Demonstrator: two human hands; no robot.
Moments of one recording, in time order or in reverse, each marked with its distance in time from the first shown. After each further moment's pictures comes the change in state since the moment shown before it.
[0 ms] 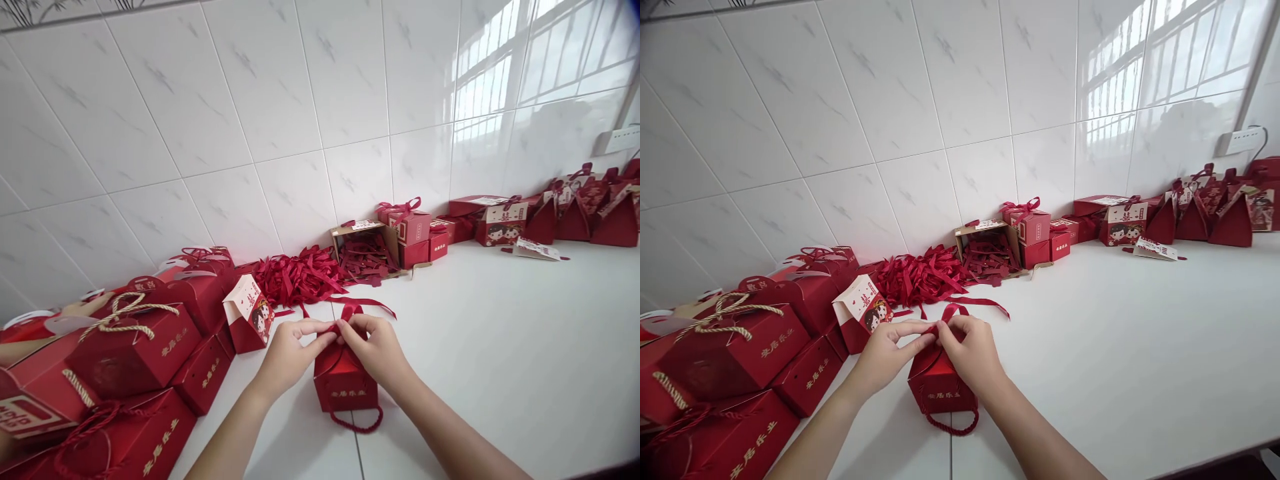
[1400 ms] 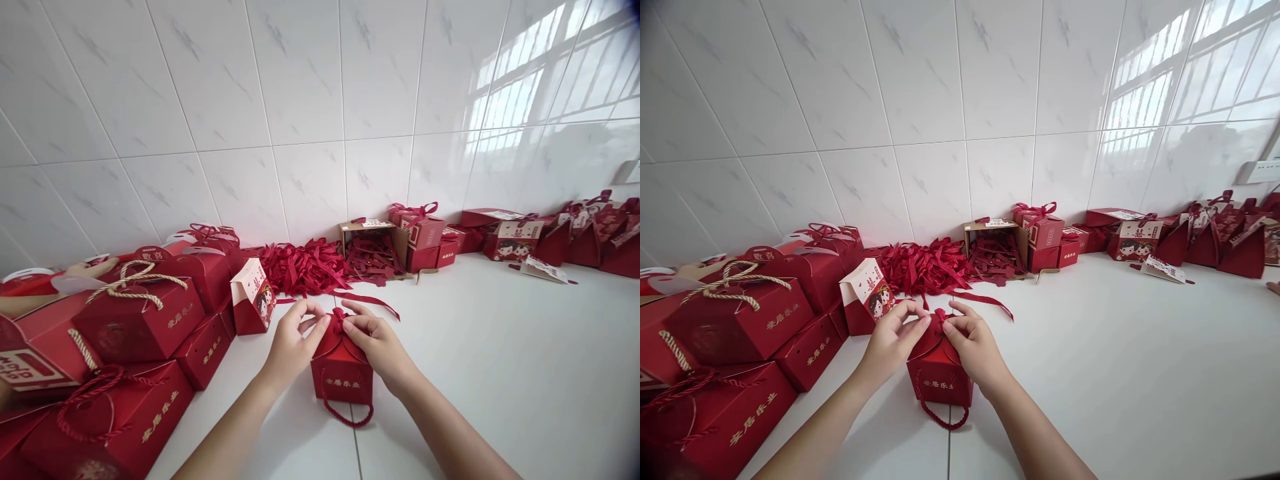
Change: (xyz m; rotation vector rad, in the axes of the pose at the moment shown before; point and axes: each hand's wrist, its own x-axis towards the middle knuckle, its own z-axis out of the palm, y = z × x) left_hand -0.004 -0.021 0.013 -0.214 0.262 0.137; right_hand 0.002 0.006 0.002 0.179 -0.178 0.138
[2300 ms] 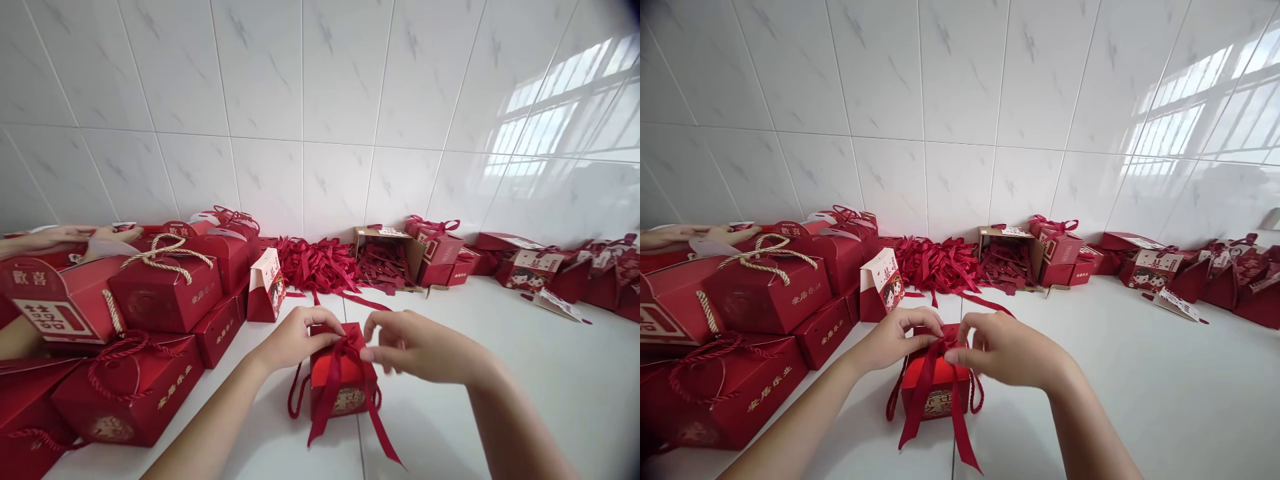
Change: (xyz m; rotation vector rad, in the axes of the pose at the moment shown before) left_hand 0.002 0.000 -0.038 0.048 -0.381 0.002; right_hand -0.007 -0.082 -0.024 -0.808 -0.514 0.026
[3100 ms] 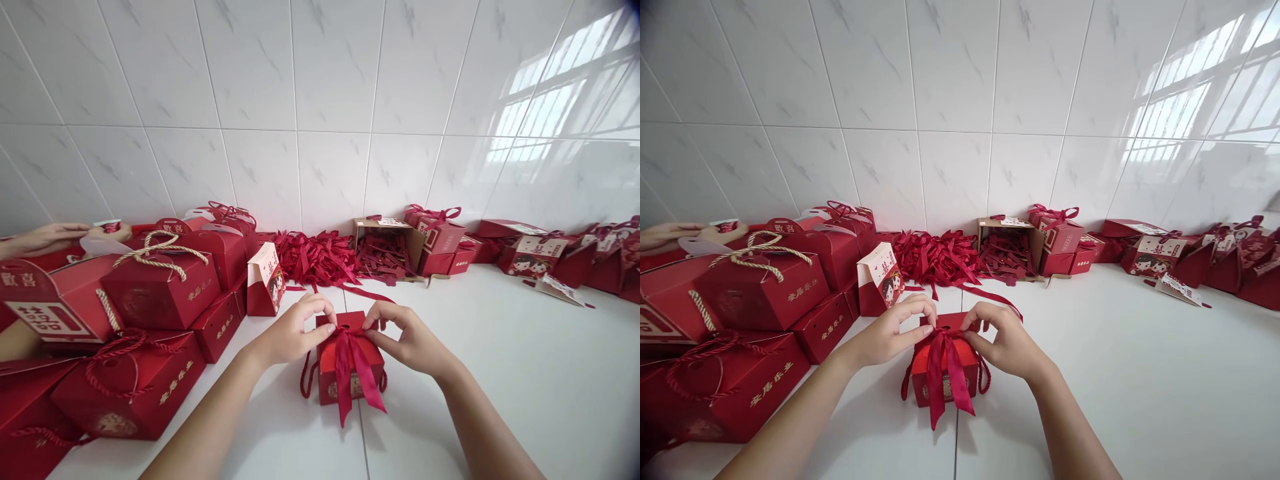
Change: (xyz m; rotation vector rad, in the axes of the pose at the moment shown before) left_hand -0.005 0.005 -0.005 0.218 -0.042 0.002; right_hand 0.019 0.057 0.035 0.167 0.375 -0.356
